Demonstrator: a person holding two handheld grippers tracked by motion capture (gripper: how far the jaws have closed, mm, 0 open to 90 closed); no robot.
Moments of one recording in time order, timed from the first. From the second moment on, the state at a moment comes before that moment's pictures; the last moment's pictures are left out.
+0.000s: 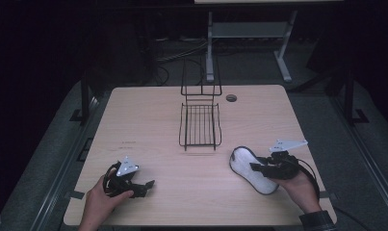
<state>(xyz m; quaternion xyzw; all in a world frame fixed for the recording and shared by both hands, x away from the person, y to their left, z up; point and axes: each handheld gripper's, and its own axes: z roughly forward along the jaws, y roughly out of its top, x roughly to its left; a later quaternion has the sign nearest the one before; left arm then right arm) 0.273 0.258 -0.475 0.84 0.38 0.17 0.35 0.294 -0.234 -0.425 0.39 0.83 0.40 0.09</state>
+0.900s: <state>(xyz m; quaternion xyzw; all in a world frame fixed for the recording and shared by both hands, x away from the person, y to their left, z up) 0.273 0.258 -0.475 0.84 0.38 0.17 0.35 0.291 -0.237 -0.407 0.38 0.82 0.42 0.07</state>
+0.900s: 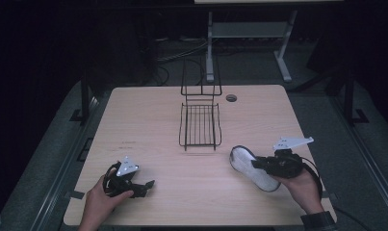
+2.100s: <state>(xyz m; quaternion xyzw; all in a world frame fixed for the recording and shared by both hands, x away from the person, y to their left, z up) 0.274 0.258 -0.475 0.84 0.38 0.17 0.36 0.338 -0.213 -0.365 0.36 0.80 0.47 0.10</state>
